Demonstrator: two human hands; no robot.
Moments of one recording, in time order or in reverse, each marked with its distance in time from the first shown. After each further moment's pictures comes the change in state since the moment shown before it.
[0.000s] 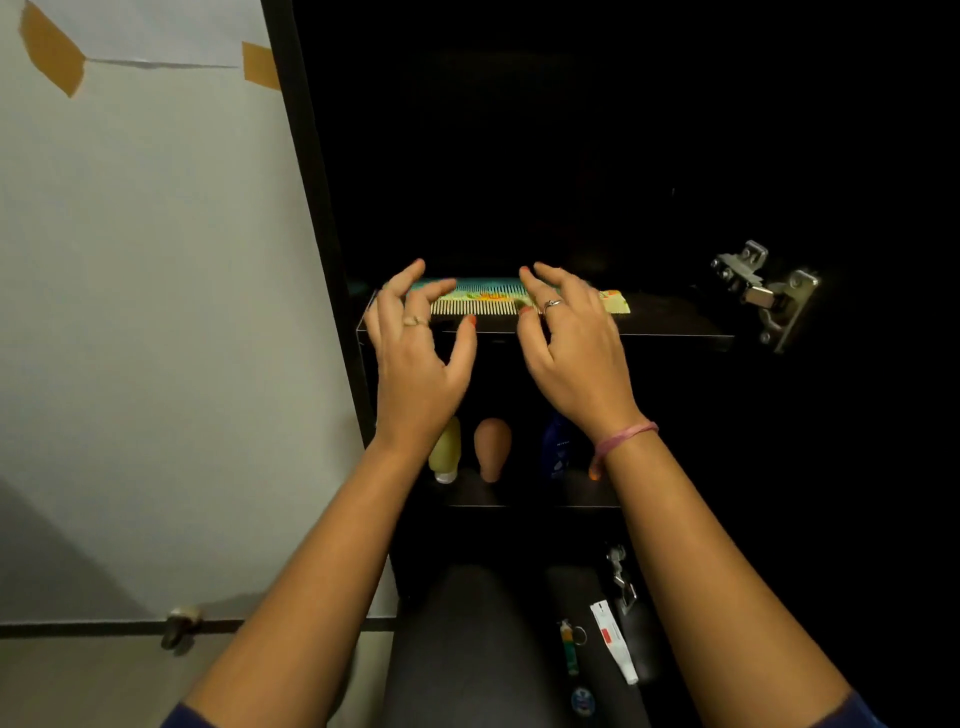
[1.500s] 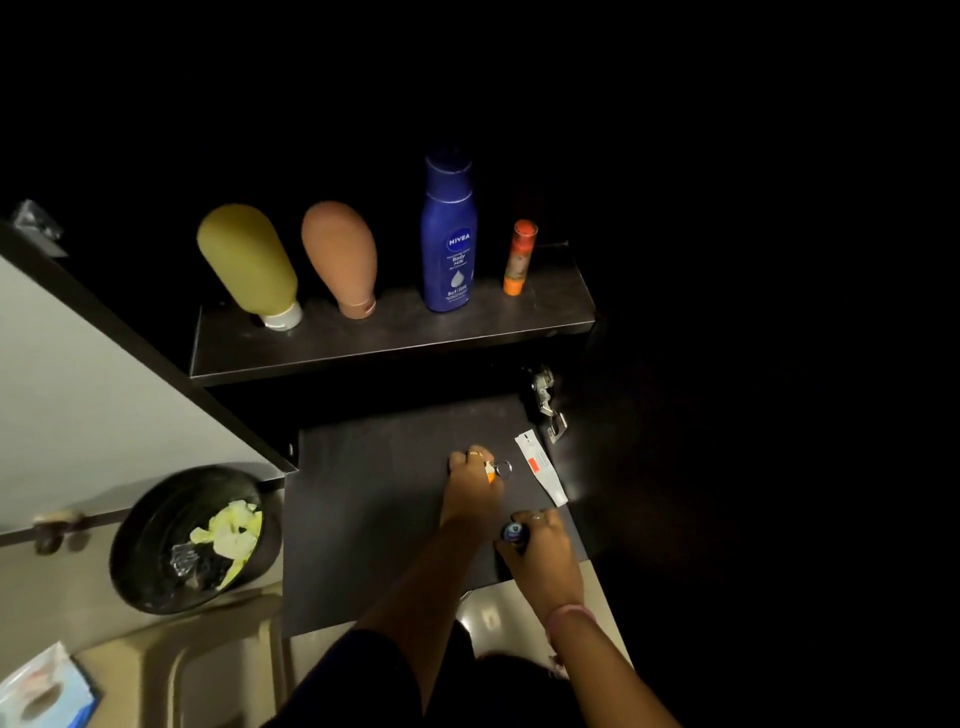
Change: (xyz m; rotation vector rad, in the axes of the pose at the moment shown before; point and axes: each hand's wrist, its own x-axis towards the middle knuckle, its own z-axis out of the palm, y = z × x) left_hand -0.354 -0.112 0.198 0.124 -1.075 -0.694; right_hand -0.380 0.154 0.157 0.007 -0.648 1.032
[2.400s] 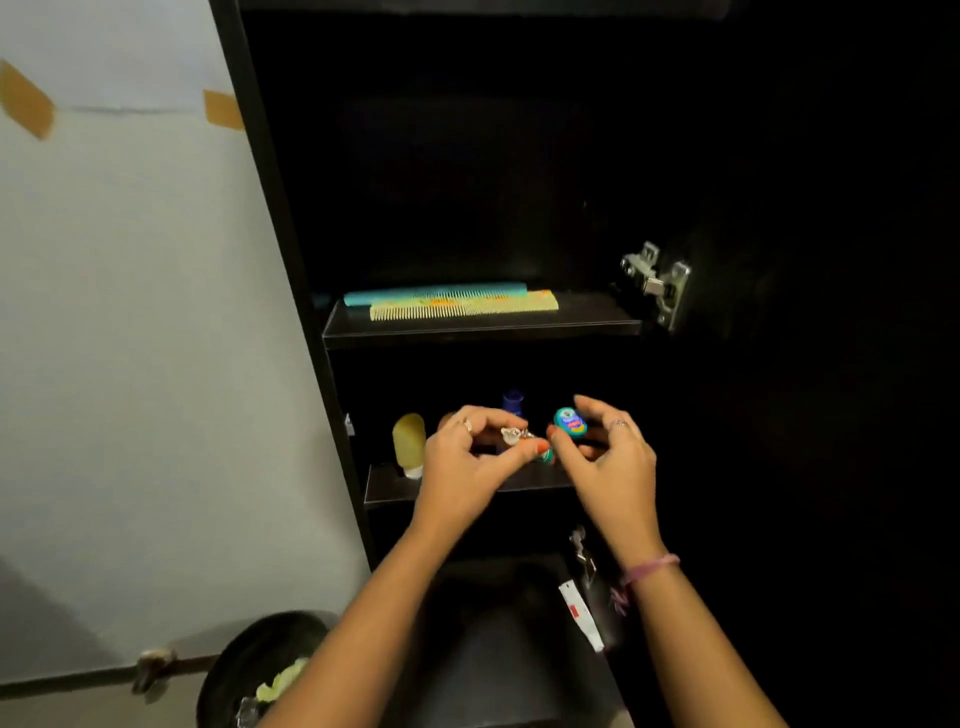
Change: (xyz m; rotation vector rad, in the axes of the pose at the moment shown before) left_hand -0.168 0.165 -0.276 -0.512 0.454 0.711; right_hand -0.106 -0.205 -0.247 0.572 0.557 -0.708
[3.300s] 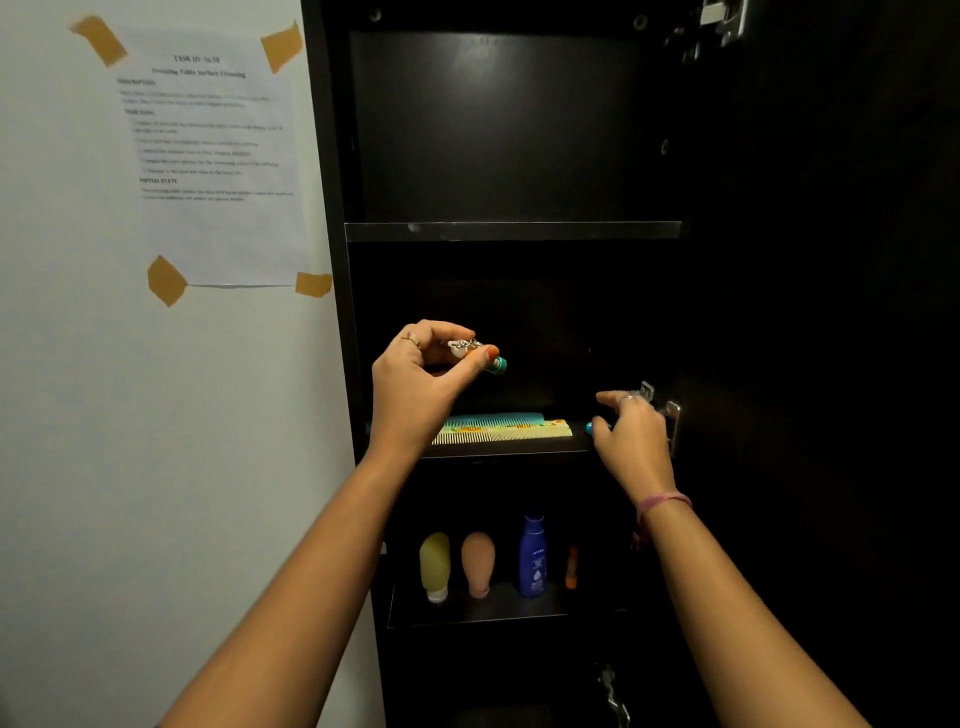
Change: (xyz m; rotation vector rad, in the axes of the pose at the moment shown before) left_hand 0.109 0.119 -0.087 0.092 0.256 0.351; right_hand 0.126 -0.076 -0.011 -0.348 0.027 -0.067
